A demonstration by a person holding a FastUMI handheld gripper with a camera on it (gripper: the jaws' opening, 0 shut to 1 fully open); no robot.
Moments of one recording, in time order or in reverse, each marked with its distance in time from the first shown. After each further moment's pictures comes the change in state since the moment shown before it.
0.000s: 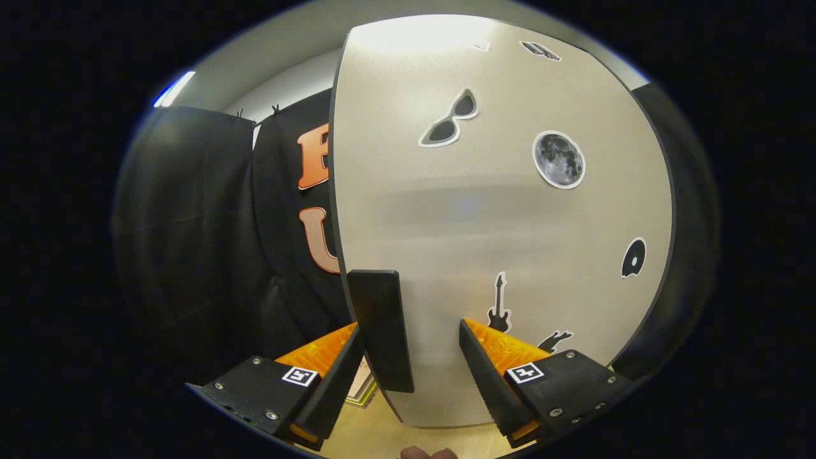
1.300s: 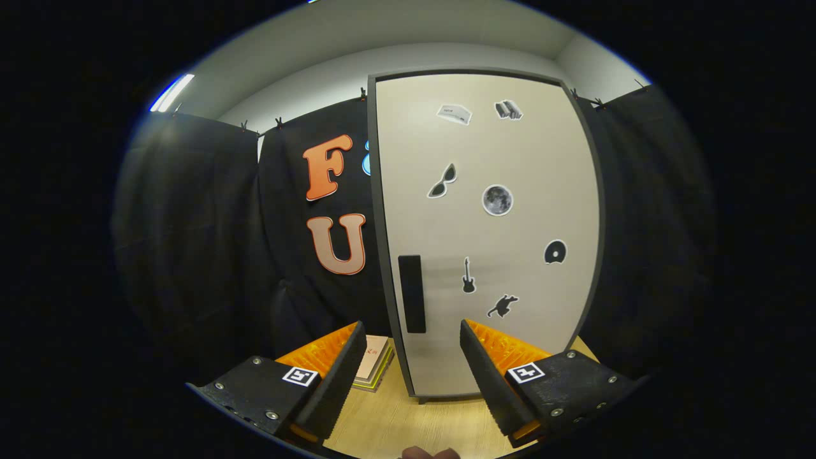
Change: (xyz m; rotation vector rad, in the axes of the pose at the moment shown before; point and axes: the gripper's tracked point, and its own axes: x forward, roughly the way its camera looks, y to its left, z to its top) arm -0.167 0.028 0.015 0.003 -0.023 -0.097
